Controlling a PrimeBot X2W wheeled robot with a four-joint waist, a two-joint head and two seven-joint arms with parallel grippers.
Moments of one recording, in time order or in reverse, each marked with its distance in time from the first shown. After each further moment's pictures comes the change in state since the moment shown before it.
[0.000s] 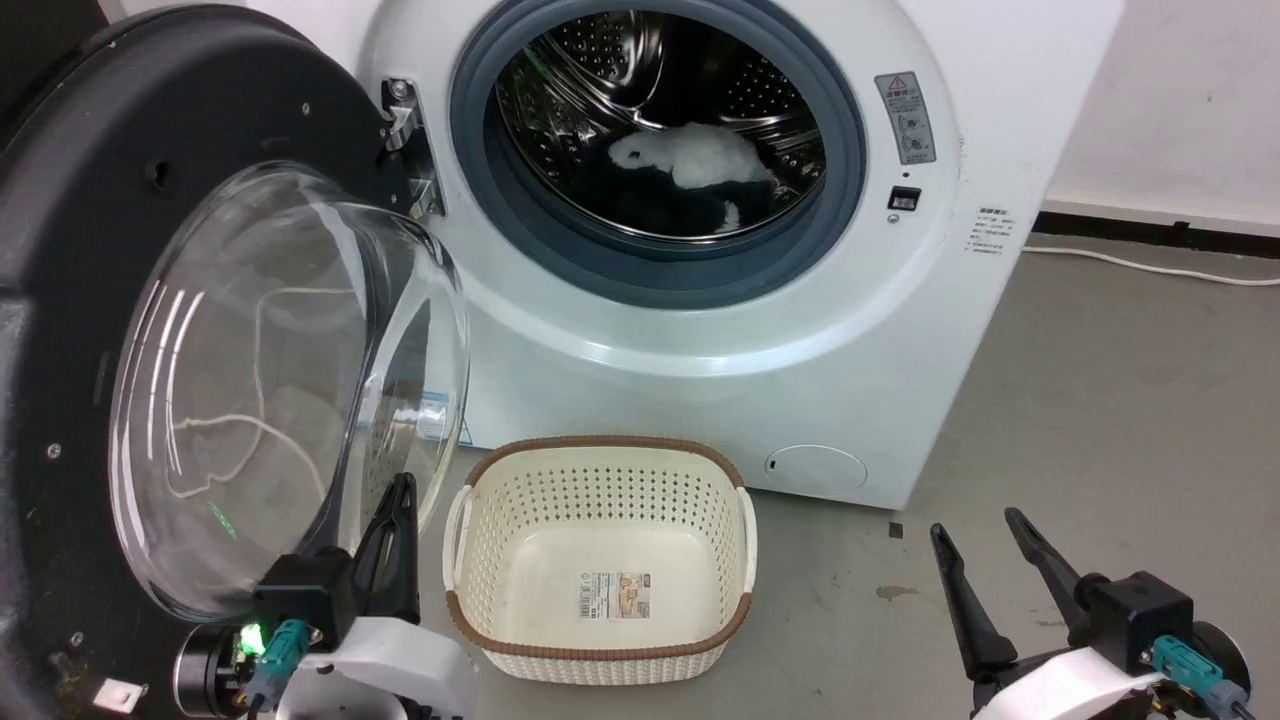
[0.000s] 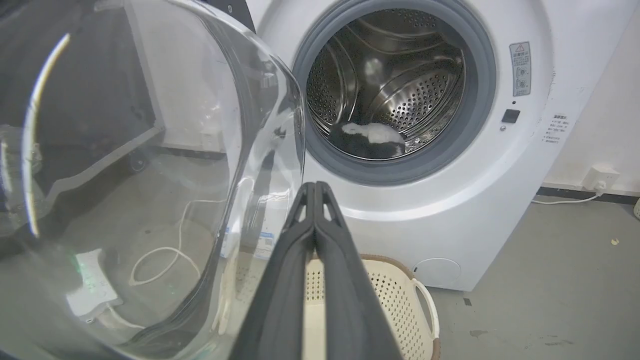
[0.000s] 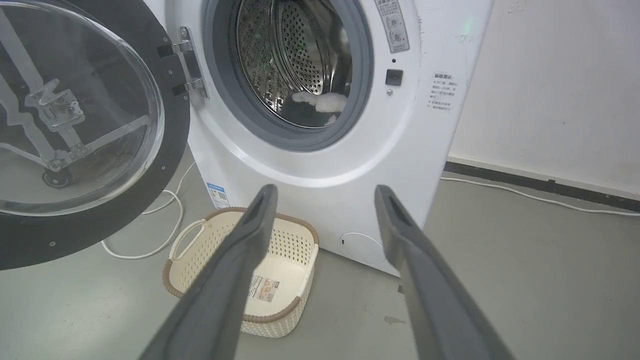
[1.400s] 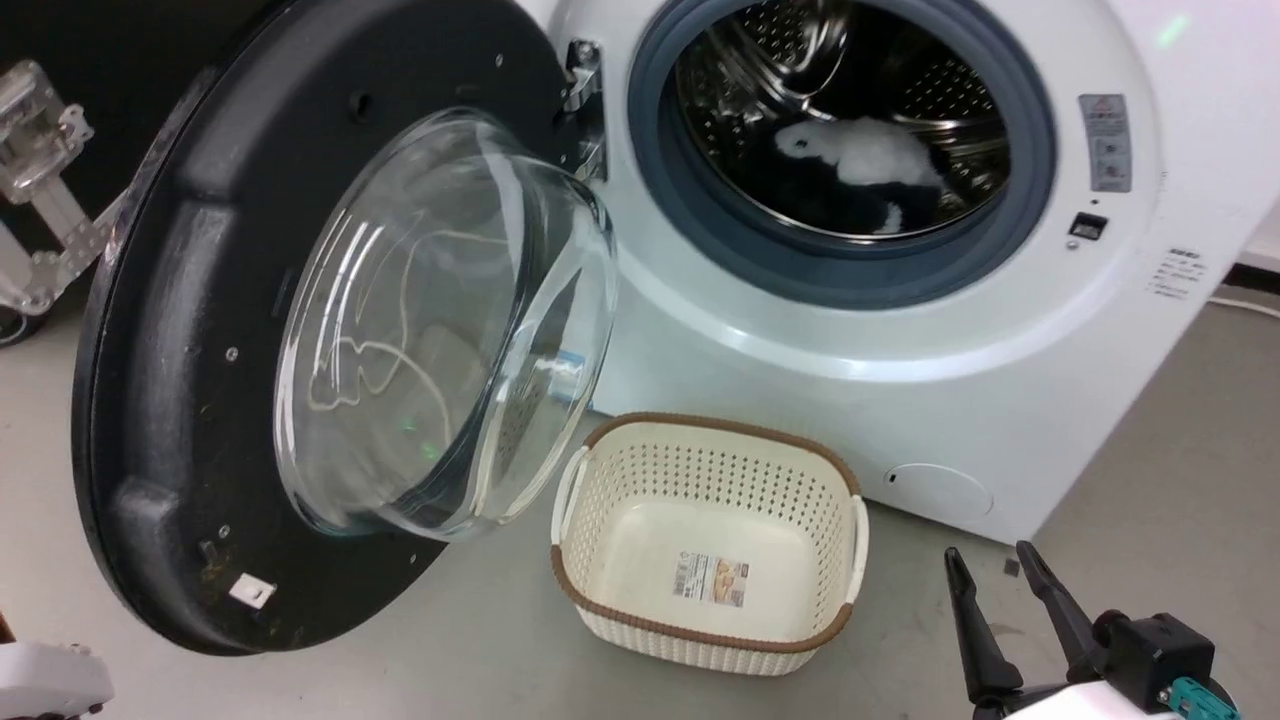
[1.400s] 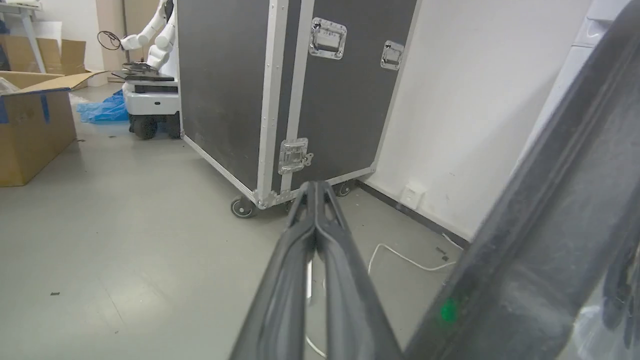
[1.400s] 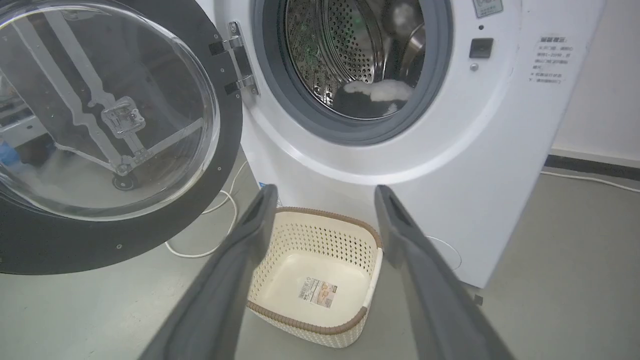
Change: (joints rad) left arm -0.004 0.079 0.550 -0.057 -0.180 -0.021 -0.028; right arm 0.035 0.000 0.019 0.061 0.114 0.000 -0.097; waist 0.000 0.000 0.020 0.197
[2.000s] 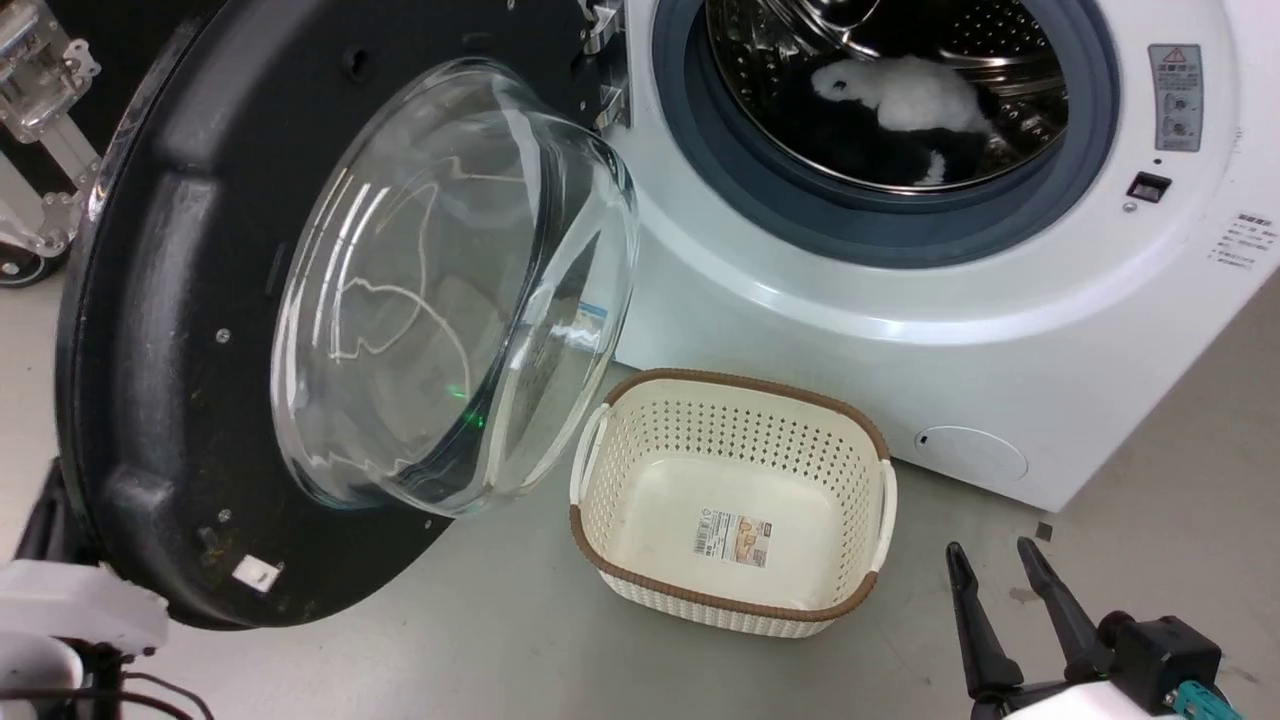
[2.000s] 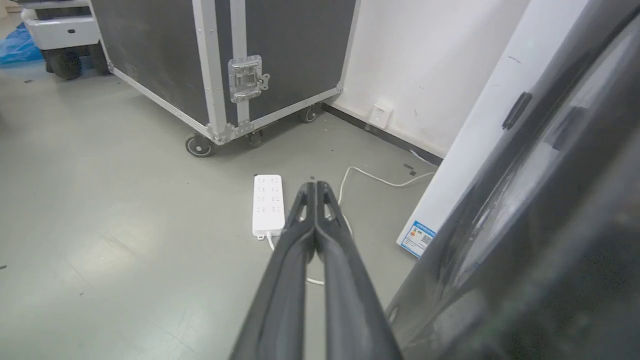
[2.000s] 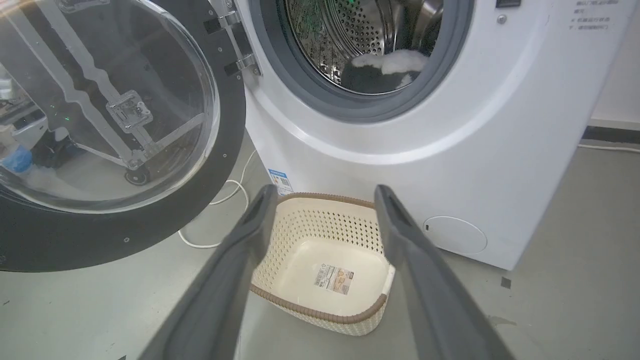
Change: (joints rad) left arm -0.134 0.157 -0.174 0.278 -0.116 -0.078 0.079; right arm -0.007 0.000 0.006 0.023 0.030 0.000 -0.042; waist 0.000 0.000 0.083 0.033
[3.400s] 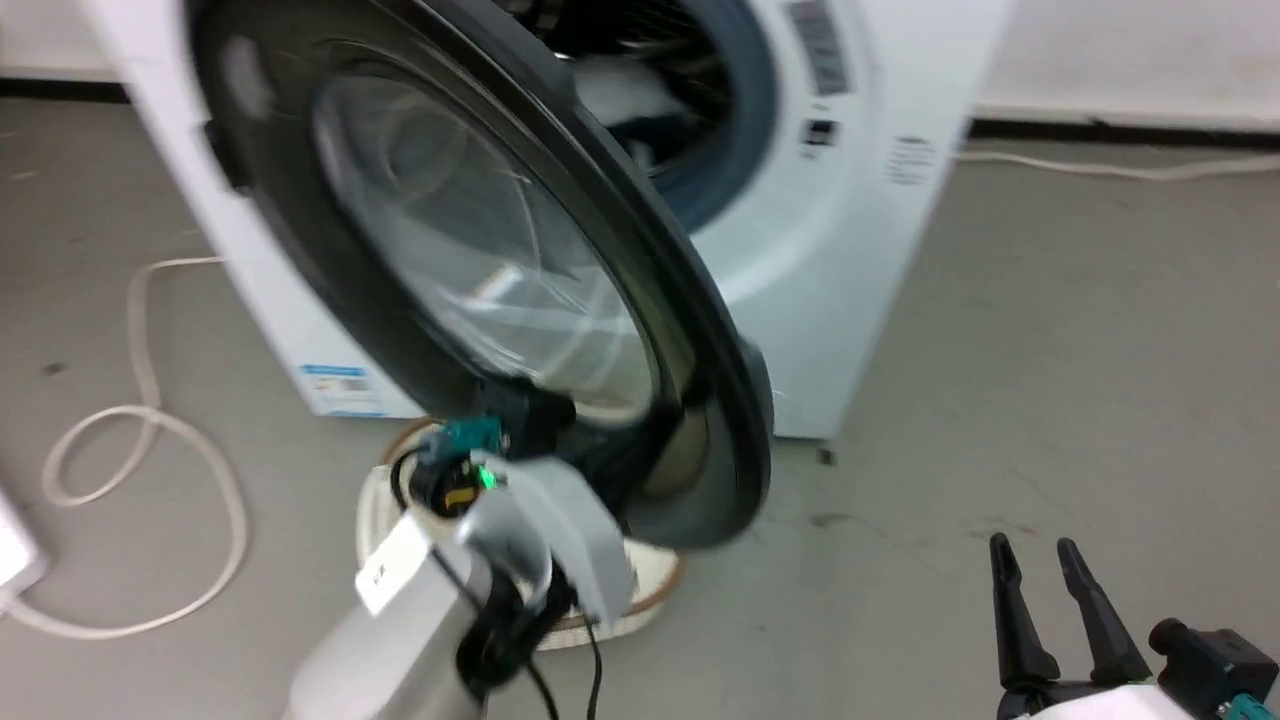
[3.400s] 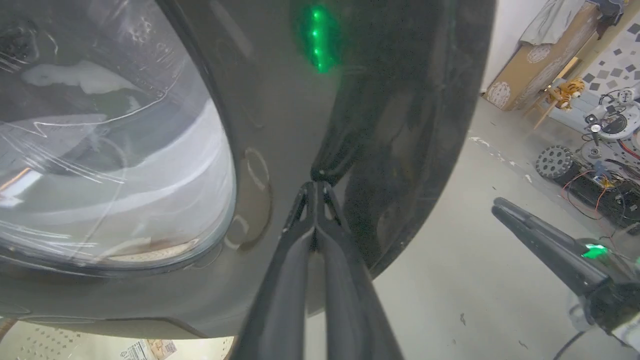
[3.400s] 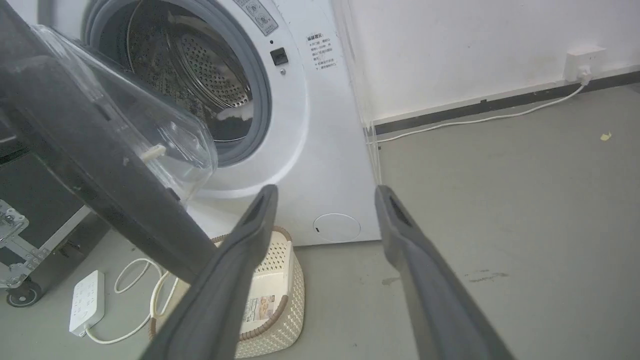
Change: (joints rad) left arm -0.322 -0.014 -0.982 -0.010 -0.340 -0.031 0.102; right arm -0.010 0.000 -0.046 0.045 0.124 0.000 -0.062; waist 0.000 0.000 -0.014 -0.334
